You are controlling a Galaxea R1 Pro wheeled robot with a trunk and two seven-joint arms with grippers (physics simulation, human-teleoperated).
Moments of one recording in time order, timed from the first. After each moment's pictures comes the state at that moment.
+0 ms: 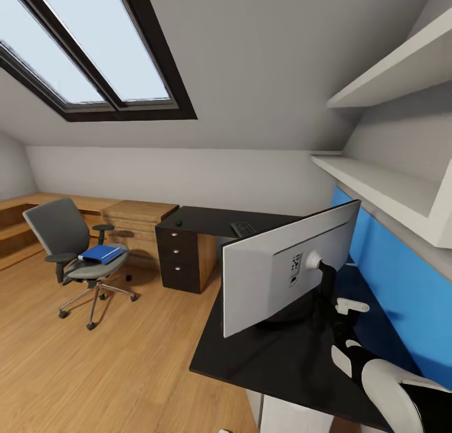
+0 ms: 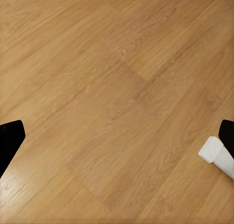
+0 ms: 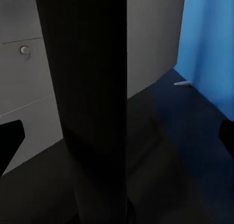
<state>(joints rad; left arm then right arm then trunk) 0.06 0.02 0.11 -0.74 0.33 -0.16 0.15 -0.82 -0.14 -0.12 -0.02 -0.04 -0.66 -0.11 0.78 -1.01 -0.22</state>
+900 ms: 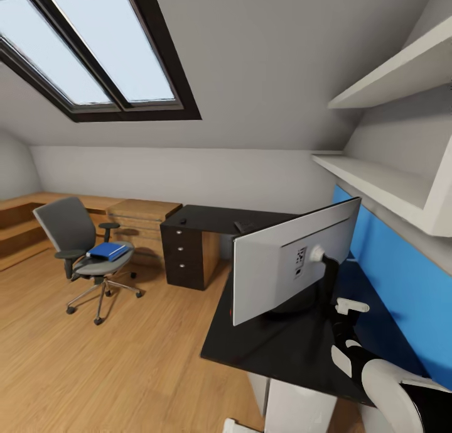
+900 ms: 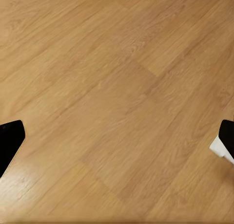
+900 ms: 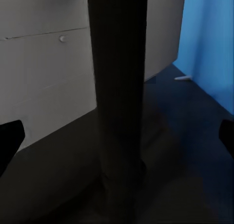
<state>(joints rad) 0.06 0.02 0.11 -0.74 0.33 -0.16 0.15 -0.82 -0.14 -0.12 -0.02 -0.04 -0.66 -0.11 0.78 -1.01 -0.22</state>
